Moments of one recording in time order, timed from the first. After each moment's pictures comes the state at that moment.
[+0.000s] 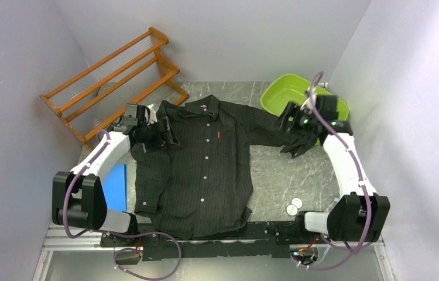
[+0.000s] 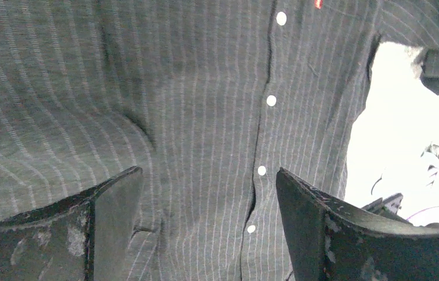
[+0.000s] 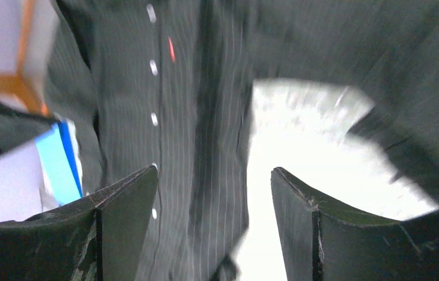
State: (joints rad) left arm -0.14 1.40 0.99 -0.54 0.37 -0.41; right arm -0.09 1.28 1.18 -0.63 -0.47 0.37
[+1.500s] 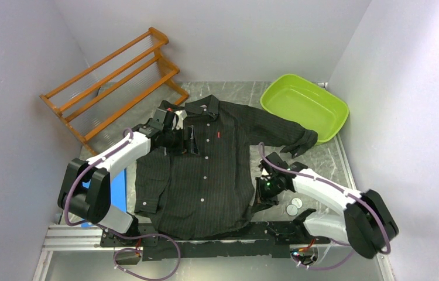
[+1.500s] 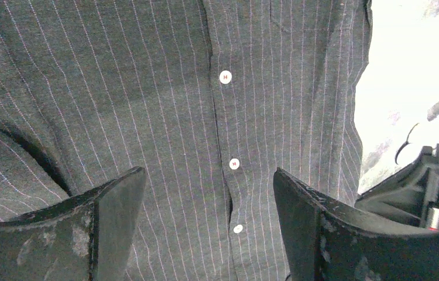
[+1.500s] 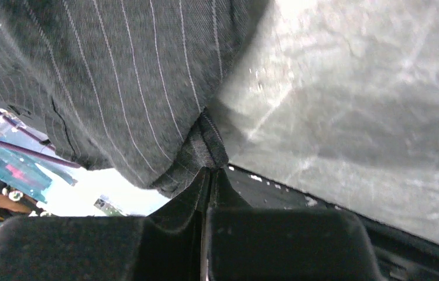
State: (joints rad) left arm -0.42 1.49 1.01 -0.48 0.31 -0.44; right arm 0.58 1.19 0.51 -0.67 -0.44 0.70
